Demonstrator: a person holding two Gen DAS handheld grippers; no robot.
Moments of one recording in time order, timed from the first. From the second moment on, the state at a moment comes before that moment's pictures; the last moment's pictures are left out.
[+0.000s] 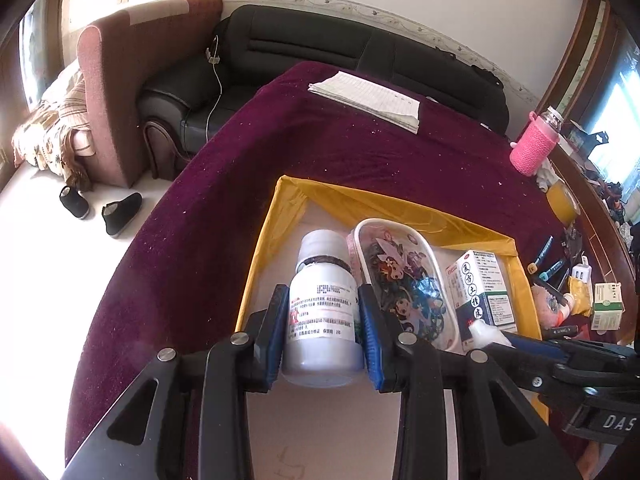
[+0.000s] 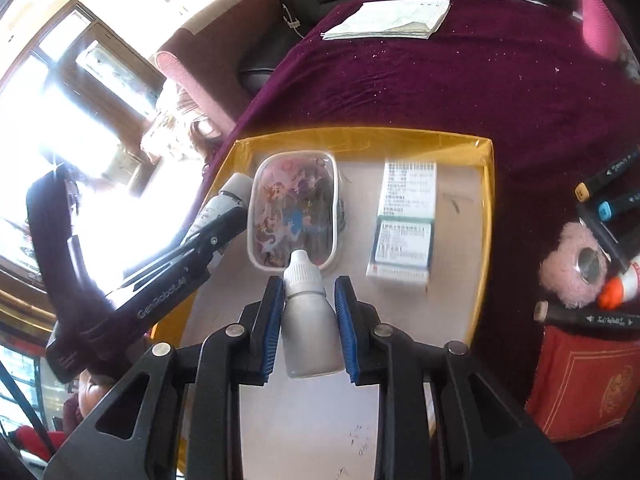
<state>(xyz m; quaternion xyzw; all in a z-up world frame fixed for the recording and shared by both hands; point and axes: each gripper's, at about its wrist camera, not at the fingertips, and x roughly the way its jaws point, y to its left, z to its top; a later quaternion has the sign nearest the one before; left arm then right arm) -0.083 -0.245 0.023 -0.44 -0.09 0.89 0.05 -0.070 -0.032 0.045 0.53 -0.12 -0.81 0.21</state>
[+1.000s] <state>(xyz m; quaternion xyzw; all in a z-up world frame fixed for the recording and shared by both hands) 0.032 -0.188 0.103 -0.33 -0.13 0.93 0.10 0.022 0.081 0.112 0.33 -0.03 -0.94 0.00</state>
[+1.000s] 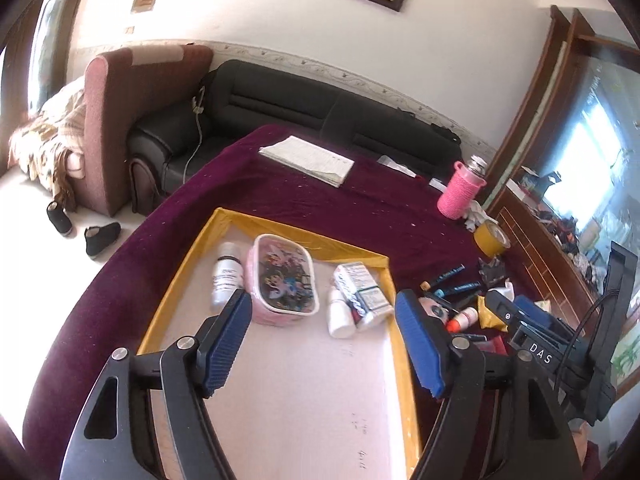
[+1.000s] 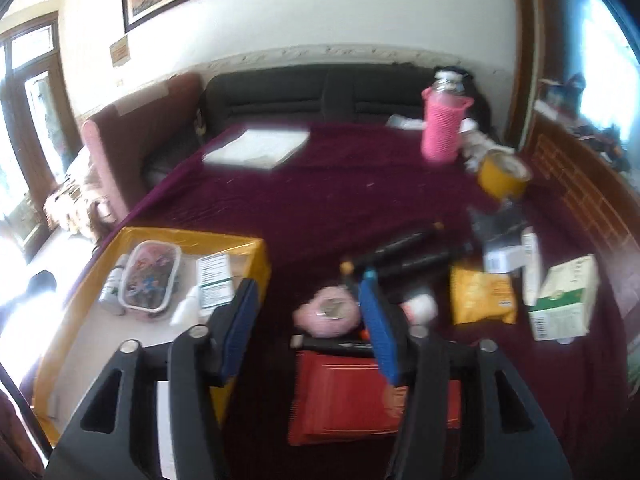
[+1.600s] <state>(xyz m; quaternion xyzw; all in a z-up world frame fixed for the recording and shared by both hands) 0.010 -0.018 0.087 -0.42 -0.01 0.89 0.18 0.076 0.317 0.062 0.28 -0.22 -0.93 -0.11</state>
